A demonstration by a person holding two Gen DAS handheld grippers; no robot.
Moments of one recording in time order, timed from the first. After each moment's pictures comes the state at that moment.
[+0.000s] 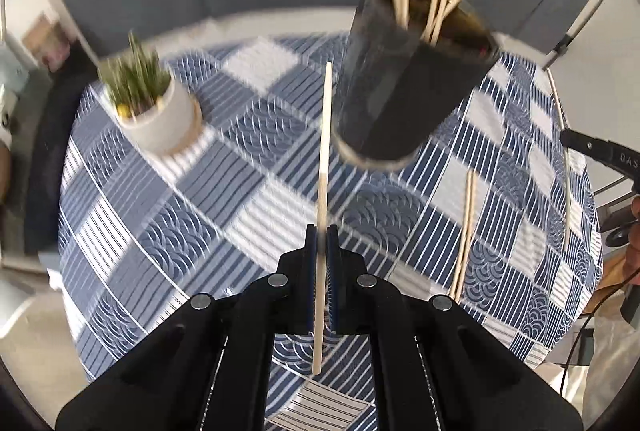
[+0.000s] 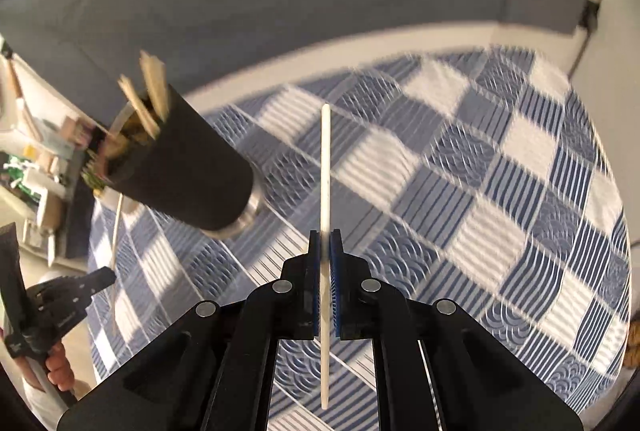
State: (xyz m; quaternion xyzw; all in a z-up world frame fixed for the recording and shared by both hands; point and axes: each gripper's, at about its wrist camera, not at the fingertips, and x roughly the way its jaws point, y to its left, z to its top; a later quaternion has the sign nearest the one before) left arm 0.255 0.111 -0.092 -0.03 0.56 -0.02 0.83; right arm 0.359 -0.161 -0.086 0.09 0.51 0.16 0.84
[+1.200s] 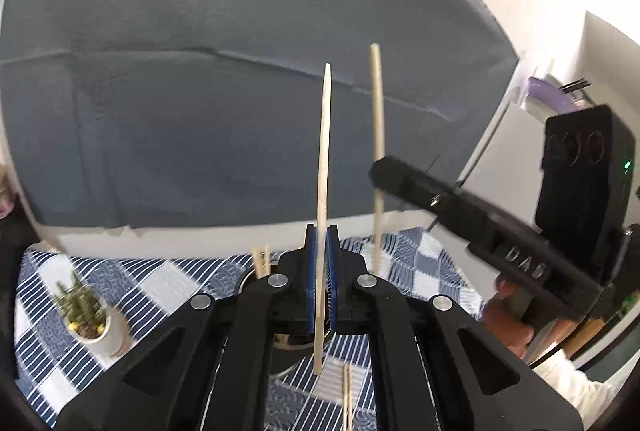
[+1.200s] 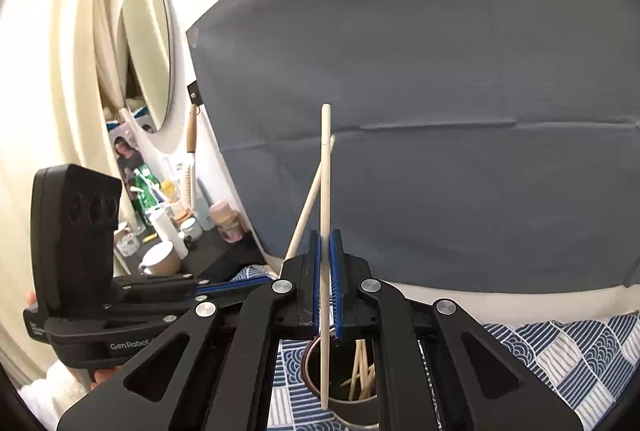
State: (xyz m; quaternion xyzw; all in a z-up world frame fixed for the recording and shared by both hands) left arm 0.304 0.088 0.029 -0.13 0.27 -0.17 0.94; right arm 0.375 -0.063 0.067 0.06 0.21 0.40 0.89
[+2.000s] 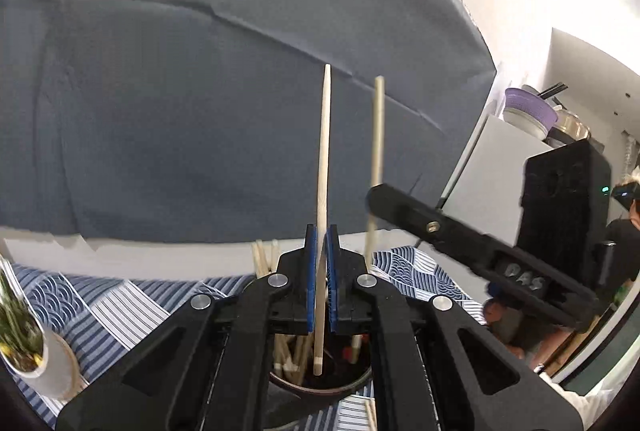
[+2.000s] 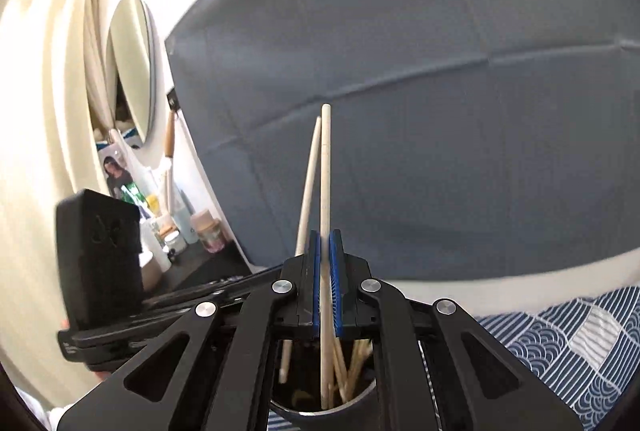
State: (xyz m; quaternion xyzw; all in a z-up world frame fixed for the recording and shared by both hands) left arm 0.335 0.096 -0.056 -0.16 0.20 -0.22 0.94; right arm 0.395 -0.077 -0.020 0.10 0.18 0.39 0.90
